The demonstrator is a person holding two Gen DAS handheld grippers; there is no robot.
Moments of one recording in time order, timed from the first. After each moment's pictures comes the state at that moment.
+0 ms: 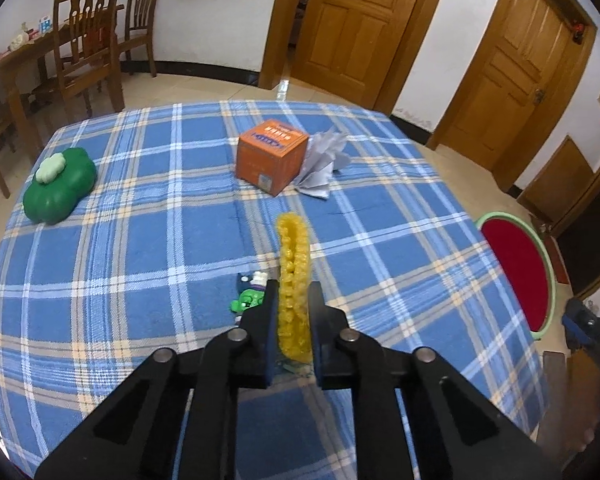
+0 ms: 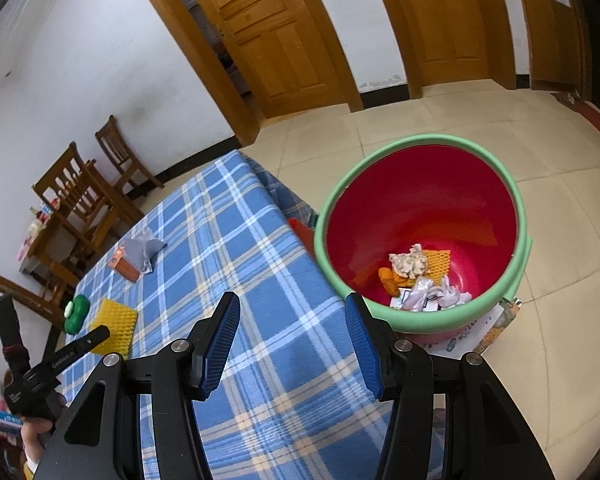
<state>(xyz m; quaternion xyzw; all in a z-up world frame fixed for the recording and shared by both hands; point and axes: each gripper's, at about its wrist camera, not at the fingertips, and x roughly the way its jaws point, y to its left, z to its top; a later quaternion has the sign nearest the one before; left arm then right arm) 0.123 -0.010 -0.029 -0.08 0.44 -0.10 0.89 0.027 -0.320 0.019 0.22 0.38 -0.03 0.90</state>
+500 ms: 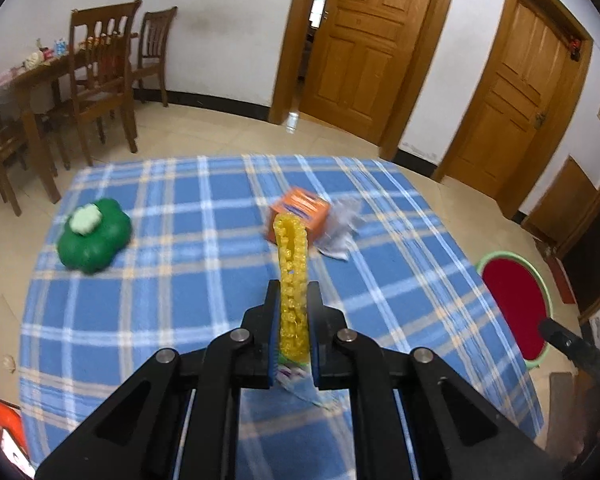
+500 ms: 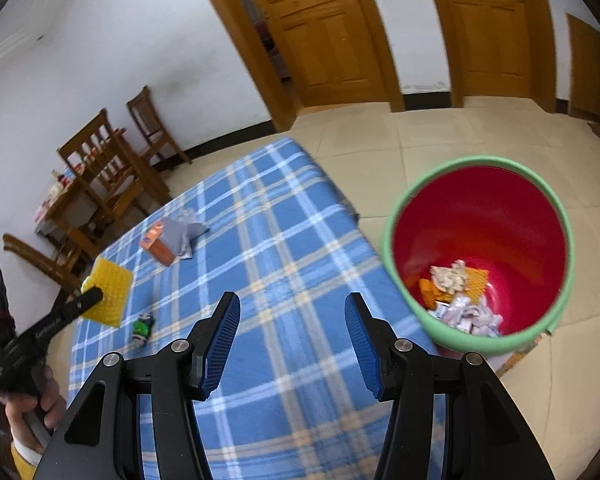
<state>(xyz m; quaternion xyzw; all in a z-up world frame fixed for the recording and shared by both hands) 0.132 0.021 0.011 -0.08 0.39 -0.07 0.92 0.063 -0.269 0.031 0.18 0.40 0.04 0.90</state>
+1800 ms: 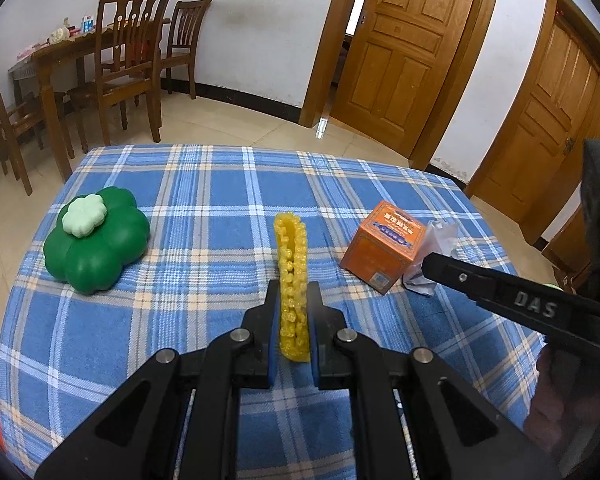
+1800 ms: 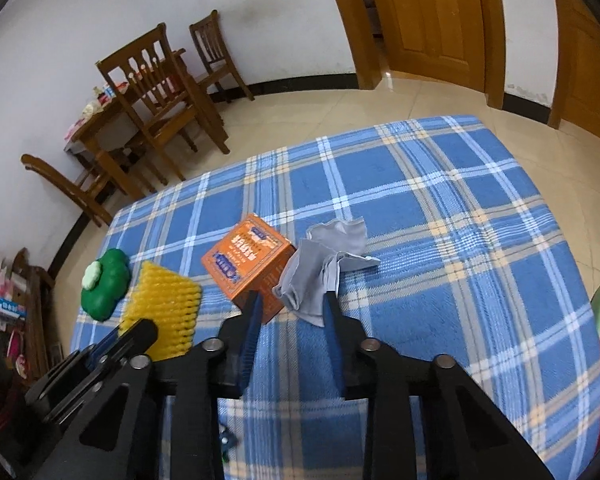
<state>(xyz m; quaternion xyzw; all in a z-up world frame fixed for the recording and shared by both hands) 0.183 0.061 -0.040 -0.11 0.39 -0.03 0.91 0.233 -0.105 -0.013 0.10 0.46 0.15 0.87</state>
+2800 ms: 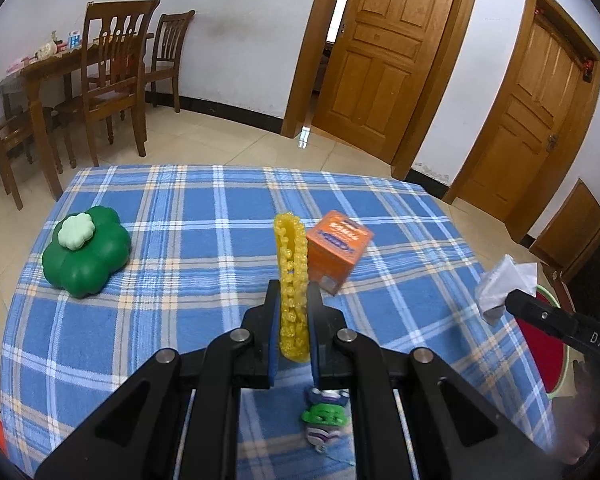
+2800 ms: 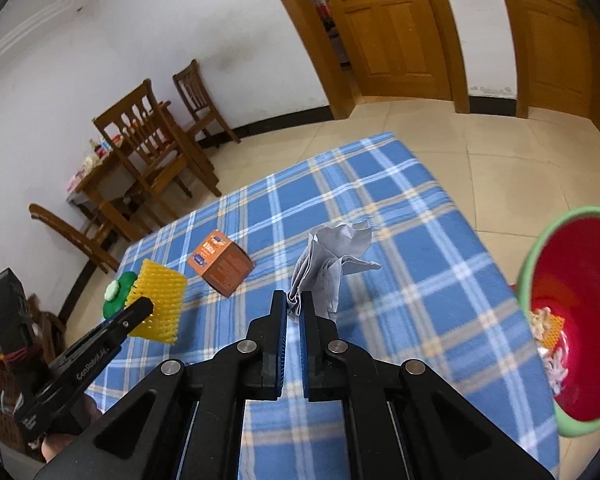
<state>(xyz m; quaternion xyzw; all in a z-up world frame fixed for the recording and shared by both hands) 0.164 0.033 -0.013 -0.10 0.37 -0.06 0.92 0.156 -0.197 0.022 0.16 0.40 0.12 0.89</state>
